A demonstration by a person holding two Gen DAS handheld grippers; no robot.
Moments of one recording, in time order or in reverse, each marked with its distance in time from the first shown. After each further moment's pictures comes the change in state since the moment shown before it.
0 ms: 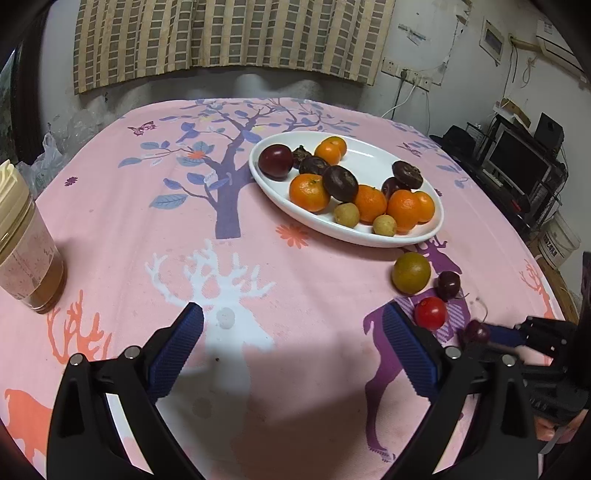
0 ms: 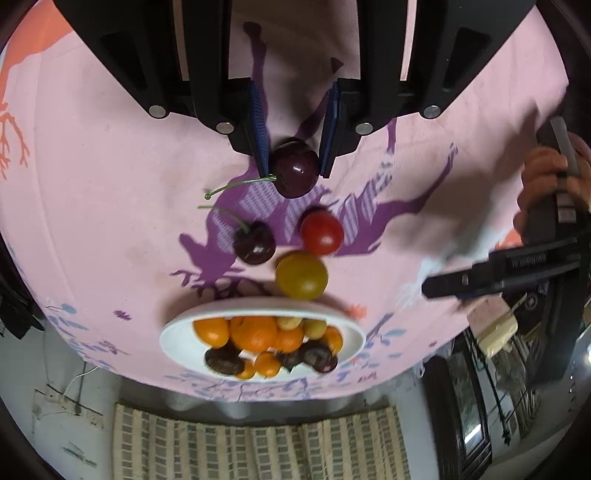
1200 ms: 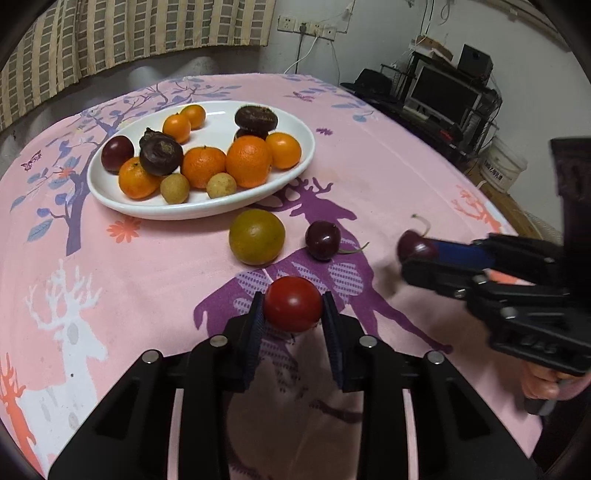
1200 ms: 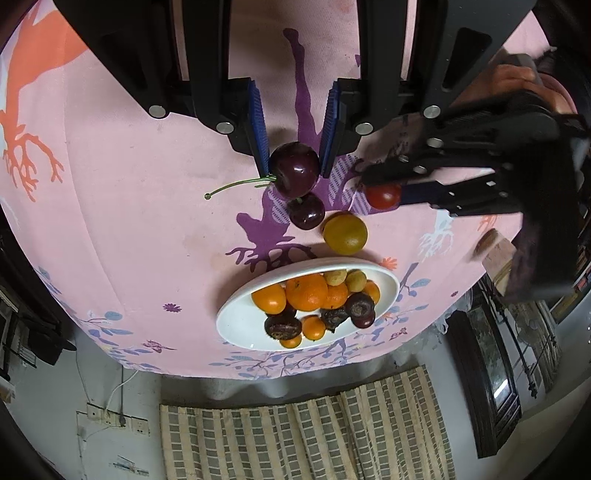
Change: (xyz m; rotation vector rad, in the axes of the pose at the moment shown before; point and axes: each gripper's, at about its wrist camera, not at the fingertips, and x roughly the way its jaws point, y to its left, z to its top) left arm 0.031 -0.091 -0.009 0.246 0.118 -0.231; right arm -0.023 -0.030 0.004 0.127 -0.080 -0.024
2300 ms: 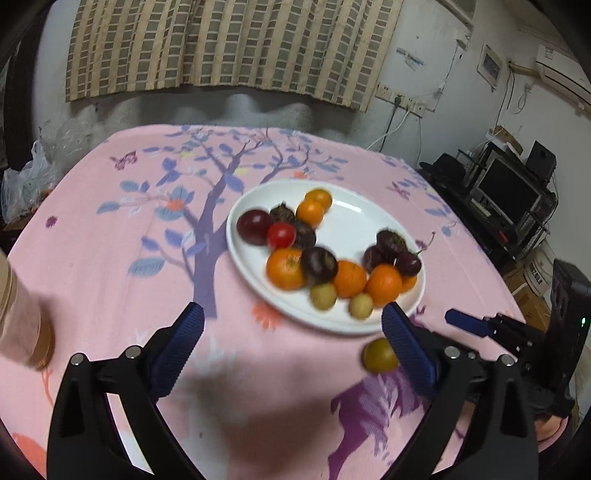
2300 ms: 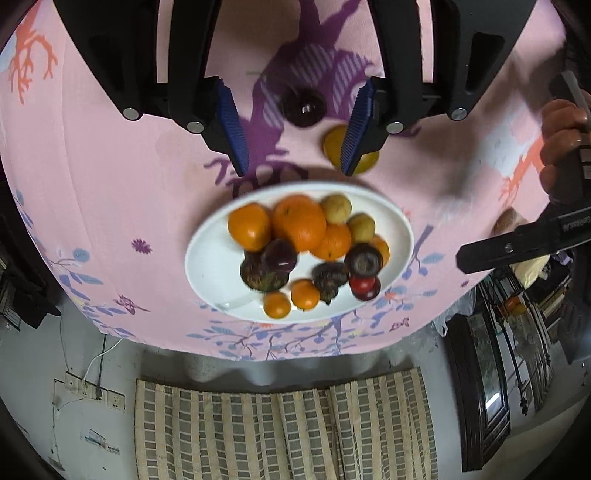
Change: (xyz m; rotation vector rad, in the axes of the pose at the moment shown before) left arm -0.056 0.090 0.043 -0.275 -0.177 0.188; right arm 0.045 0.013 0.061 -0.087 -0.027 -0.033
